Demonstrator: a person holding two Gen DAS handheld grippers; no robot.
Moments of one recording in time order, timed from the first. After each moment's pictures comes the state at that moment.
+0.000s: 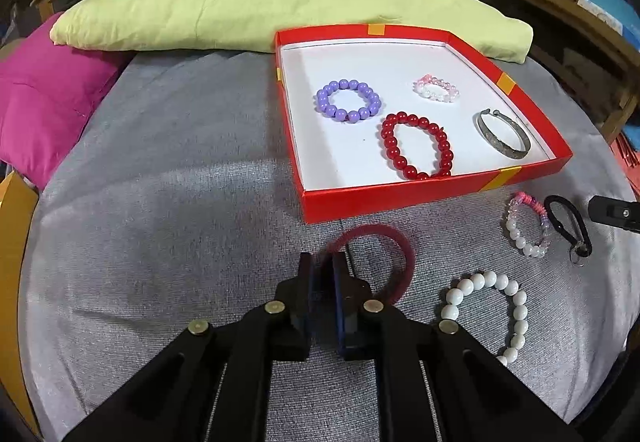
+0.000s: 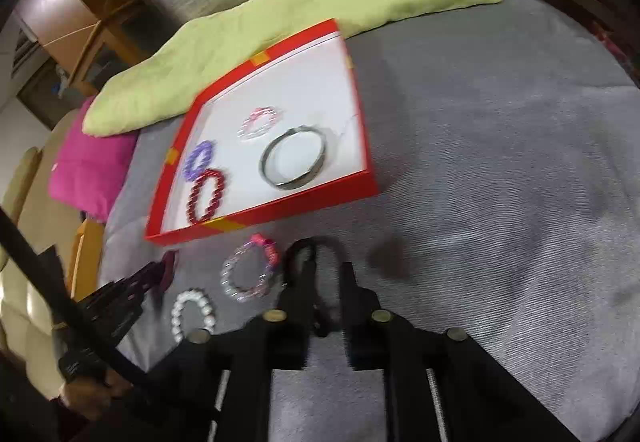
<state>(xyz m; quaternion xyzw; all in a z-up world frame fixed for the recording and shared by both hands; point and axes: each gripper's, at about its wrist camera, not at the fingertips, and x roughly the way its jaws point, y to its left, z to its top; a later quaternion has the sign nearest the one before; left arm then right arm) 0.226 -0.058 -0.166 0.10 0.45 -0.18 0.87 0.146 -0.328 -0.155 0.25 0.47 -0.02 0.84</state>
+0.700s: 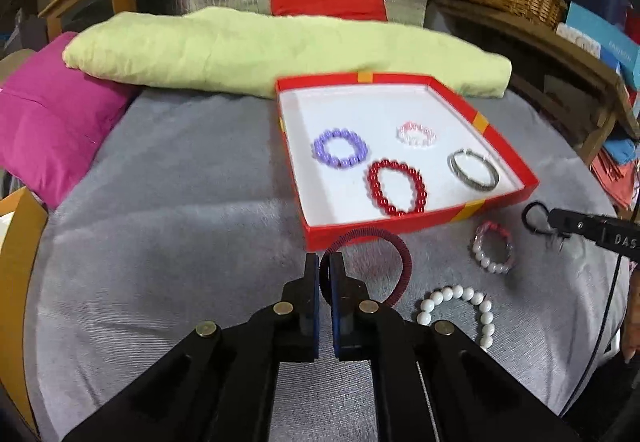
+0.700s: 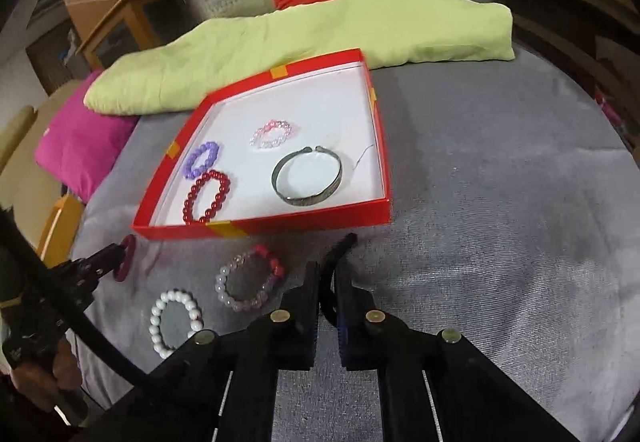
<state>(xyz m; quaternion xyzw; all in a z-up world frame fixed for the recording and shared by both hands) 0.209 -0.039 -0.132 0.07 0.39 -0.21 0.90 0.147 -0.302 -0.146 0.16 0.44 -0.05 0.88</state>
